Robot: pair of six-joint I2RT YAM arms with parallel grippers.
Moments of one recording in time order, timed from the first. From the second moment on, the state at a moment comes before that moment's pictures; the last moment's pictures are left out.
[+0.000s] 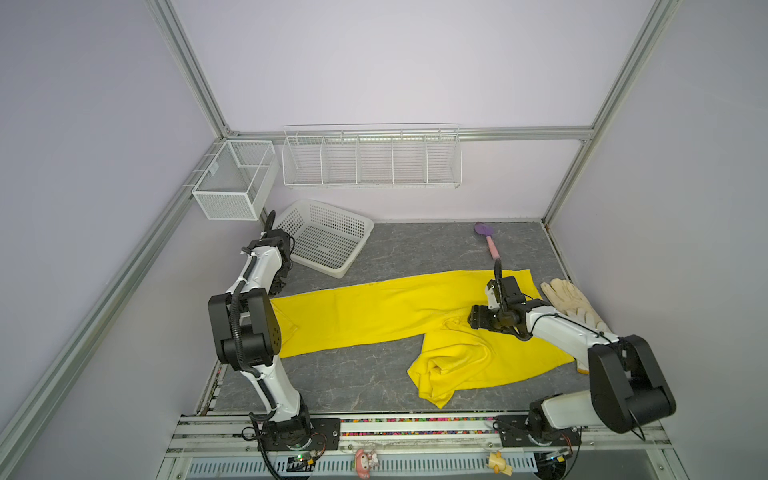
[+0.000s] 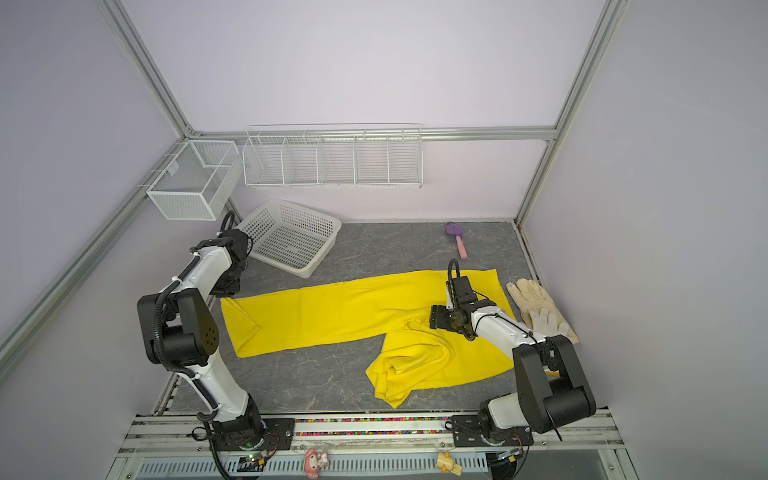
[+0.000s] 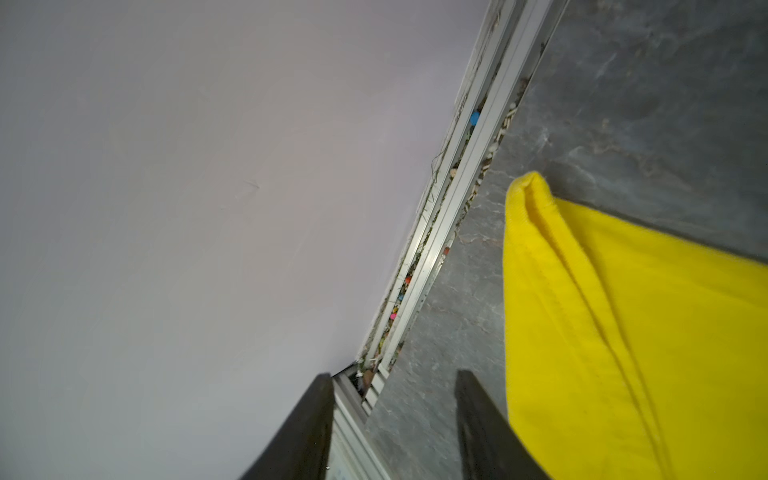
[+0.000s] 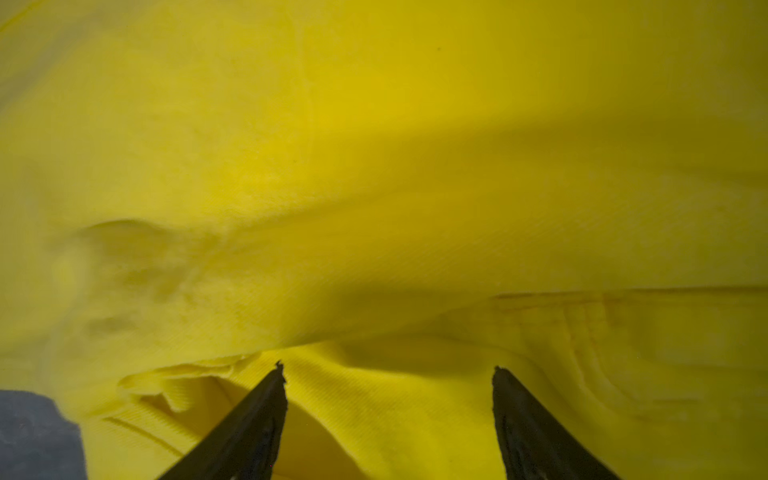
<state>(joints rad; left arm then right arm) 0.10 1.84 1.50 -1.09 -0.74 -0.16 0.29 1.42 0.72 -0.42 -0.15 0.39</state>
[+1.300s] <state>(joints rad) 0.05 1.69 1.00 -0.87 -0.41 -0.52 0.40 1.54 0.77 -0.37 -0.26 0.39</state>
